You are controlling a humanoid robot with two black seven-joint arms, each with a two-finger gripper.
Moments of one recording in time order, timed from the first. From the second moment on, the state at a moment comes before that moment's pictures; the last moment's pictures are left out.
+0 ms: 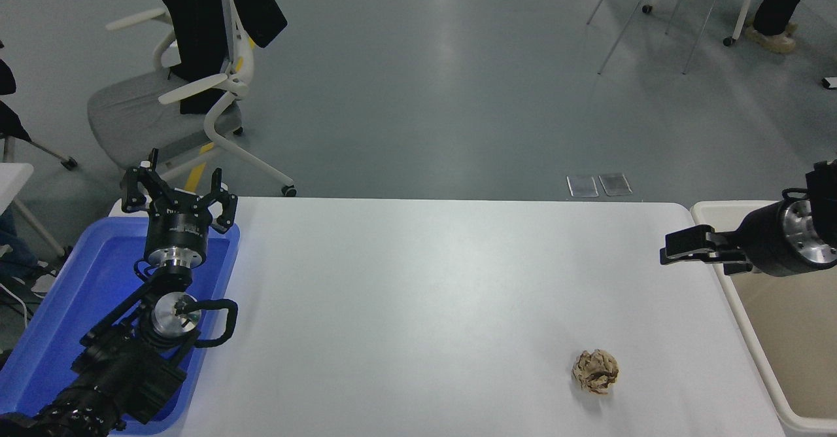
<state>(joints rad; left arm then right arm) -0.54 0.16 -1.09 -0.55 0.03 -0.40 -0.56 2.11 -0.57 -1.37 1.61 -0.30 0.35 0.16</state>
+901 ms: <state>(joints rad) -0.54 0.16 -1.09 -0.55 0.03 -0.40 -0.56 2.46 -0.32 -1.39 1.70 -0.18 0.67 0.16</state>
